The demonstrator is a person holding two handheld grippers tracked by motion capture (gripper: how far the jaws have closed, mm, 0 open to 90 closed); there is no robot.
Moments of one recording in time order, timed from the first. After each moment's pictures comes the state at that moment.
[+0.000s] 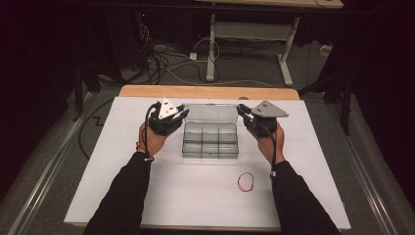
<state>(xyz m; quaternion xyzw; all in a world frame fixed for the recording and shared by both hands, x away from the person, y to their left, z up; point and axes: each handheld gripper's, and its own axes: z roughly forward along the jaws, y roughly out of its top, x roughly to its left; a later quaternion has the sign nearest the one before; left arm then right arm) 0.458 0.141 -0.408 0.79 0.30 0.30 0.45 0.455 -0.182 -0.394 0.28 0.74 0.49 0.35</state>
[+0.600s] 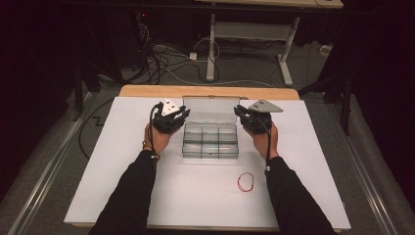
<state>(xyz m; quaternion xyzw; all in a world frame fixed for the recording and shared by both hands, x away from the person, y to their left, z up) 0.483 0.138 -0.434 0.77 0.35 0.27 0.46 0.487 -0.181 -0.424 0.34 0.74 0.50 0.29</state>
